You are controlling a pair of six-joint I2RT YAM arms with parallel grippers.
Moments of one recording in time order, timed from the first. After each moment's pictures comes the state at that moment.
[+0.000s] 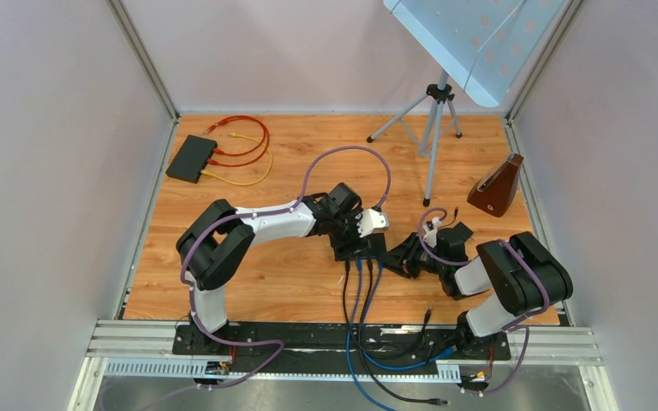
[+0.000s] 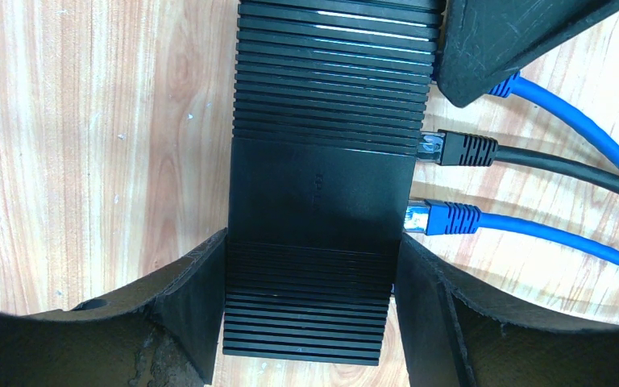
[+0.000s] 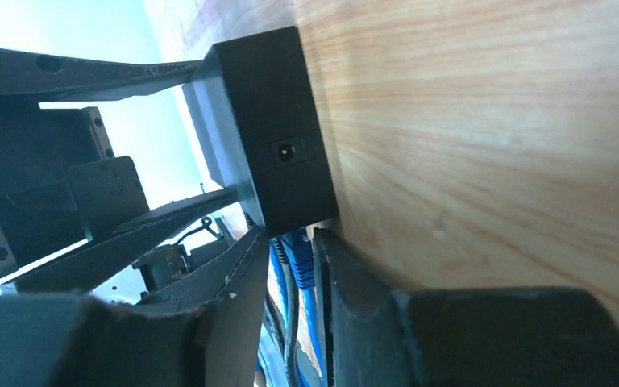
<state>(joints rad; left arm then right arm) -0.86 1.87 1.18 -0.34 0.32 0.44 0.27 1.56 0.12 0.87 -0.65 1.13</state>
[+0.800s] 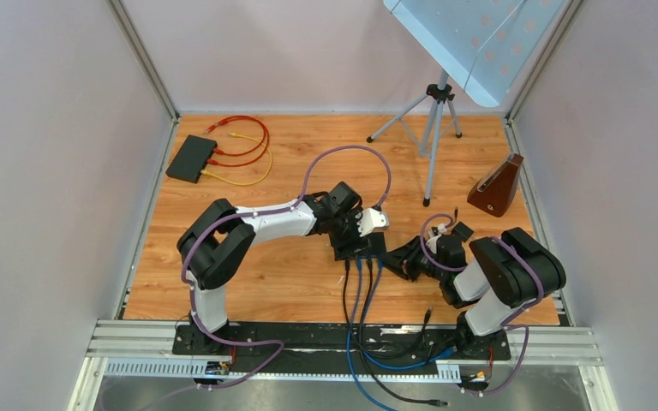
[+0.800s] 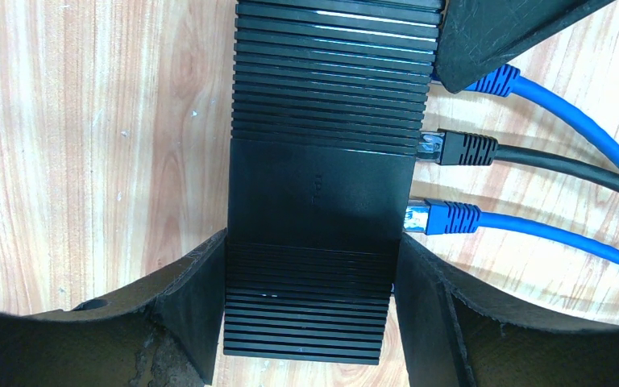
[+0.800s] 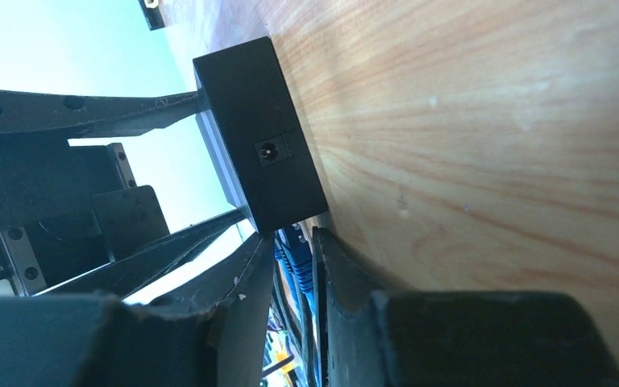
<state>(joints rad) -0.86 1.88 1.19 -0.35 0.31 0.44 0.30 1.63 0.05 1.07 -0.53 1.32</state>
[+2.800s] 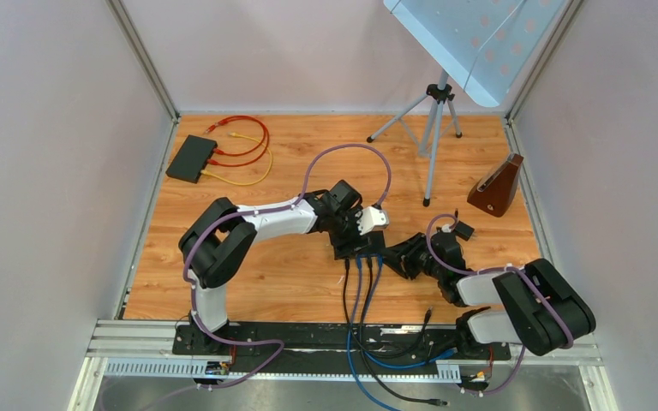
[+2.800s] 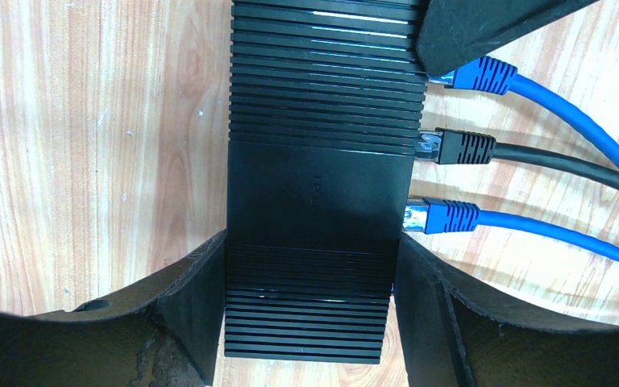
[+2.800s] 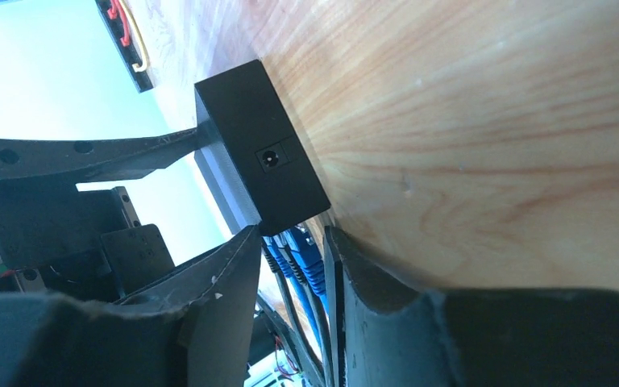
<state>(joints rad) -0.86 1.89 1.21 -0.37 0.32 0.44 0.38 1.34 0.10 0.66 -0.32 1.40</state>
